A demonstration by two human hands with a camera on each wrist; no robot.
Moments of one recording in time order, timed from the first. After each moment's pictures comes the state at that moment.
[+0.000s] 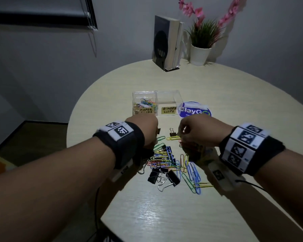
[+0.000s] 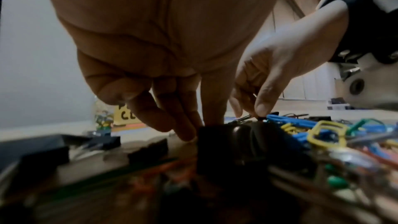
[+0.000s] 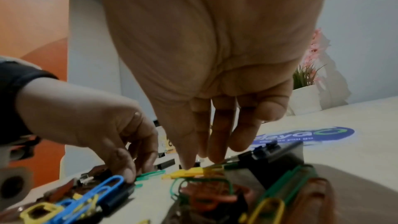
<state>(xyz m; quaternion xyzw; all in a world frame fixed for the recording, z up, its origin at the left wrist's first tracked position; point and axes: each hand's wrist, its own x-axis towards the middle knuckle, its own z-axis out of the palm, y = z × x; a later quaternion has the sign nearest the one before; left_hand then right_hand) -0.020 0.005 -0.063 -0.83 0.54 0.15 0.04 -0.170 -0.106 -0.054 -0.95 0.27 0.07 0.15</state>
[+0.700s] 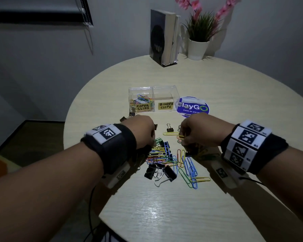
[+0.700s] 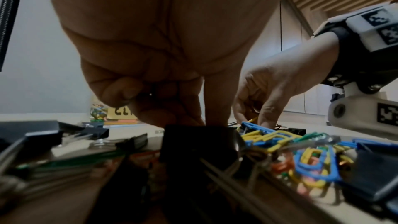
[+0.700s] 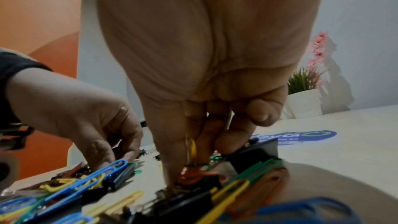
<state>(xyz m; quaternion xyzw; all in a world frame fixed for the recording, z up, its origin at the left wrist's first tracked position) -0.028 0.018 -0.065 -0.82 0.54 0.20 0.01 -0.182 -0.109 -0.062 -0.95 0.25 0.10 0.13</state>
